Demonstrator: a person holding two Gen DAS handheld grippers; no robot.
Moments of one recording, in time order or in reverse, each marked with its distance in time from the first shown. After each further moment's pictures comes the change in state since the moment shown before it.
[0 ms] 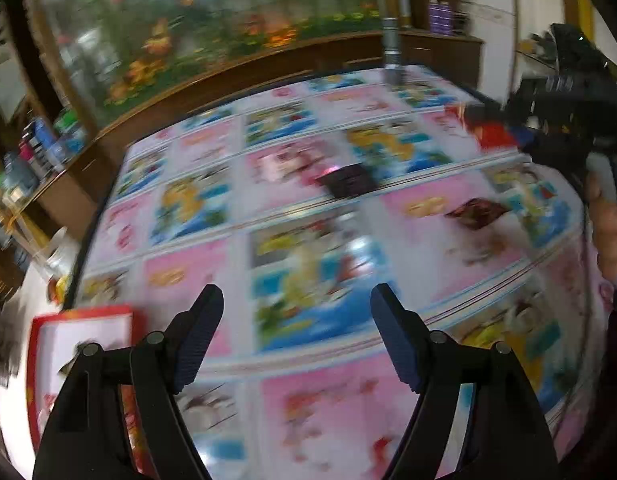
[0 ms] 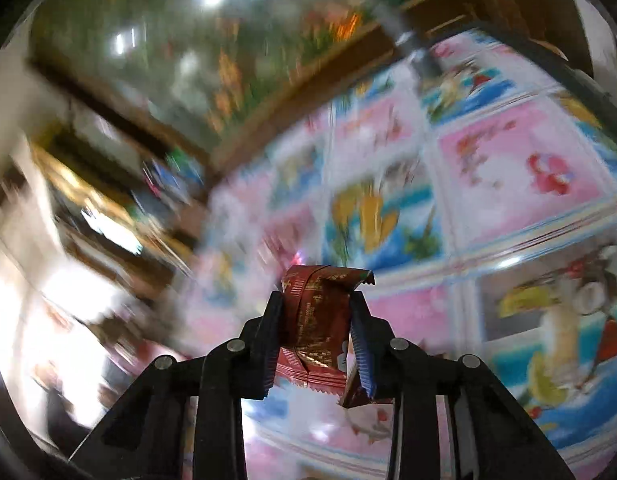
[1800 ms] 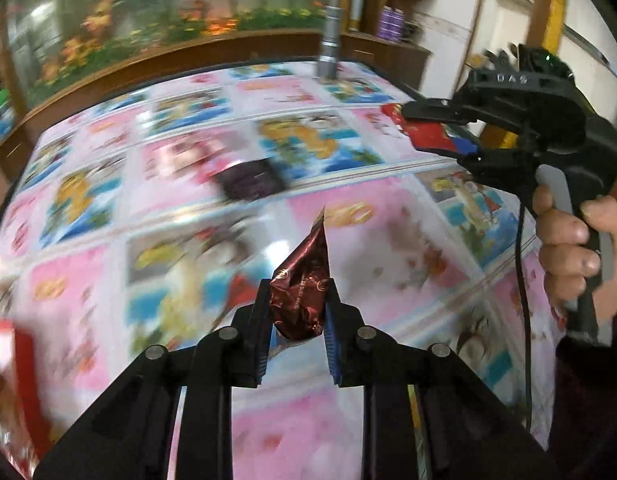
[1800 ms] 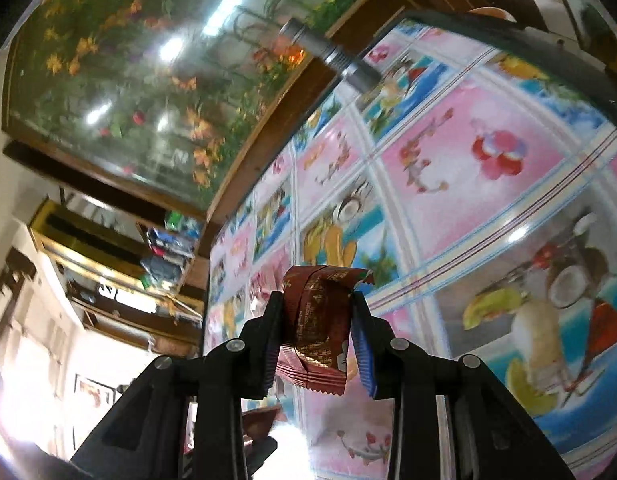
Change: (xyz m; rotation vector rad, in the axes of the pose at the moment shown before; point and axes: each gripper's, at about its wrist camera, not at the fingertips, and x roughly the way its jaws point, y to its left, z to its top) left arm 0.029 -0.009 -0.008 -0.079 0.006 -0.261; right arm 0.007 -0.035 0.005 0.183 -0.054 -0.011
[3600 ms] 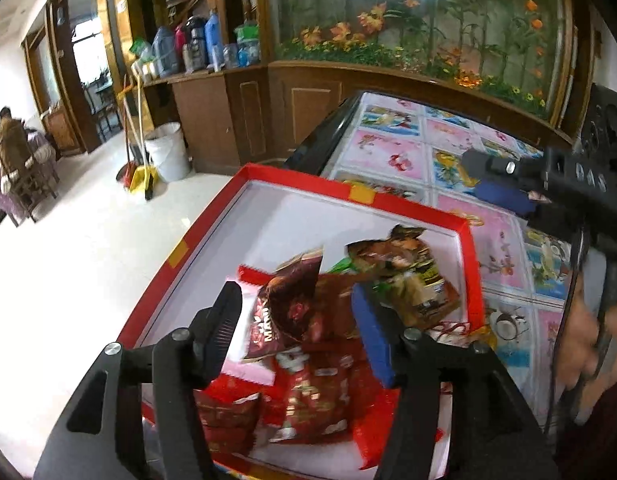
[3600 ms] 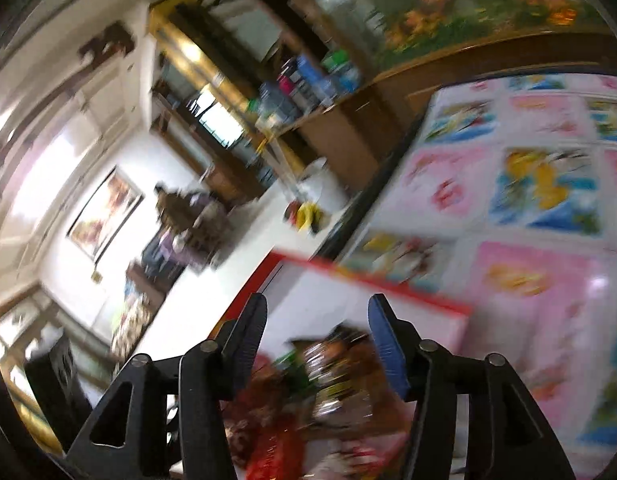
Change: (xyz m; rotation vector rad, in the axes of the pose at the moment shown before) left arm -0.162 0.250 -0.145 -0.453 -0.121 0.515; right arm 0.174 0.281 -0.257 -0.606 0.300 0.256
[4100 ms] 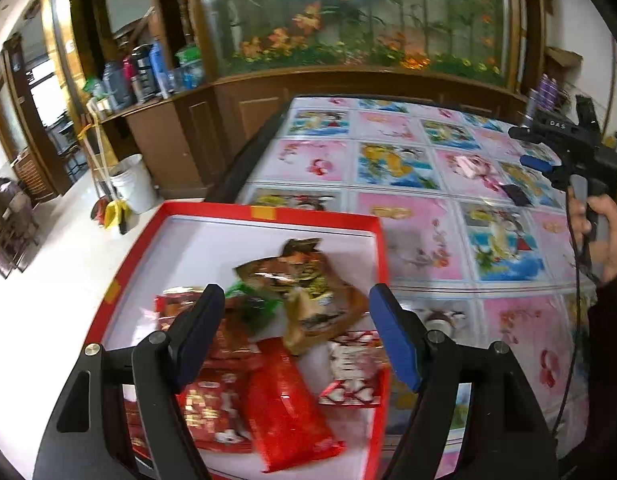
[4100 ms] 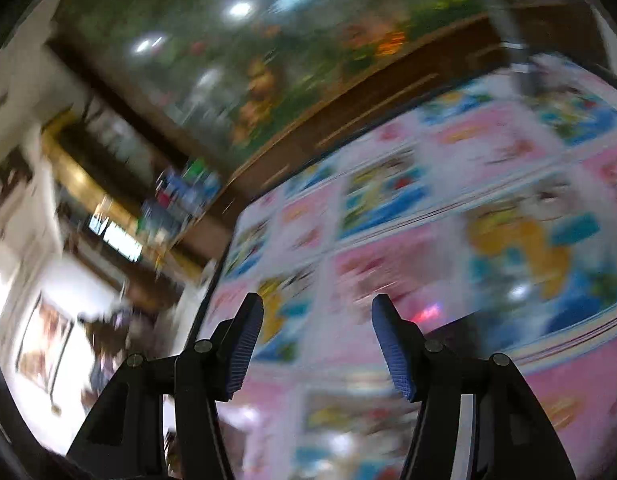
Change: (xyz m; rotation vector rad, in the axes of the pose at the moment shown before) left arm -0.015 -0.078 0.012 0.167 -0.007 -0.080; right arm -0.149 -0.217 0.067 0.343 -0.284 -0.319
